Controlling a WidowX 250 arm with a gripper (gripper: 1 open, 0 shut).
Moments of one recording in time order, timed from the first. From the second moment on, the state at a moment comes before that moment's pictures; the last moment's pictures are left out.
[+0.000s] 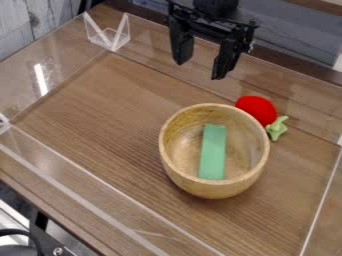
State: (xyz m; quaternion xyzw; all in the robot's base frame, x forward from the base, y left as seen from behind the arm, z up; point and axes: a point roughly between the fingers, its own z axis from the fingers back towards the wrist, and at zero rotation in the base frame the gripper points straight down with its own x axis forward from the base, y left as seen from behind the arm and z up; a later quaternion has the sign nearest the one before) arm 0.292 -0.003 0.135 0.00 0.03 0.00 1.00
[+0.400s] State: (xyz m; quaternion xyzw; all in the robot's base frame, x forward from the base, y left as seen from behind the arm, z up) arm 0.296 -0.023 0.105 -0.01 0.05 -0.16 0.99
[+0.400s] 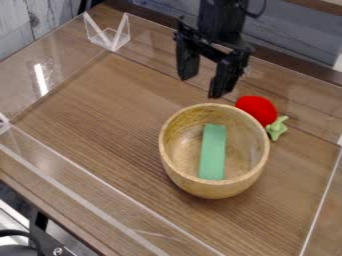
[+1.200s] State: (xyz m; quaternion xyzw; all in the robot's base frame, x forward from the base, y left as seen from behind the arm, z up) arm 0.336 -0.072 0.089 0.01 -0.01 -0.37 0.93
